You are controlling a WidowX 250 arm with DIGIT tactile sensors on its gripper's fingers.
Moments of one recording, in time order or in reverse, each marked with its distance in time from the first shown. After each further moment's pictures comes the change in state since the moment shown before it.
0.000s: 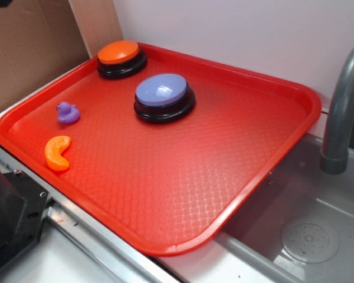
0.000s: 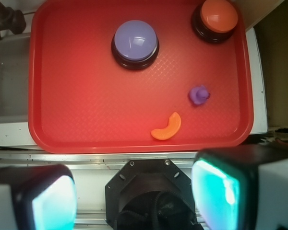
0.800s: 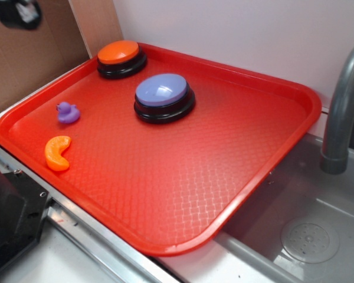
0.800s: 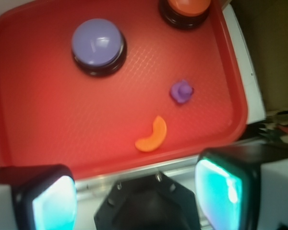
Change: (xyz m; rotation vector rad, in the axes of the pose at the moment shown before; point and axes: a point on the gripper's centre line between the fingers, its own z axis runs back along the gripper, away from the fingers) arm 0.025 0.042 -0.056 0.044 0.007 0.254
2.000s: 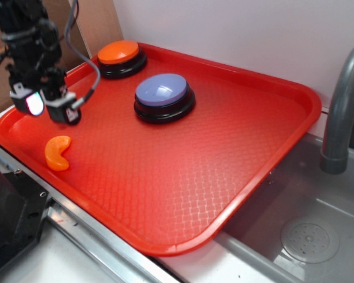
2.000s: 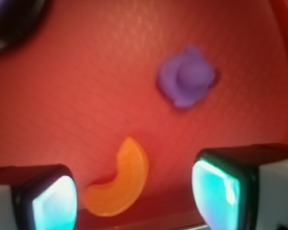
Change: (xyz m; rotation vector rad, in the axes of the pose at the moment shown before) arm 0.006 0.041 -0.134 -0.051 0.155 -0.032
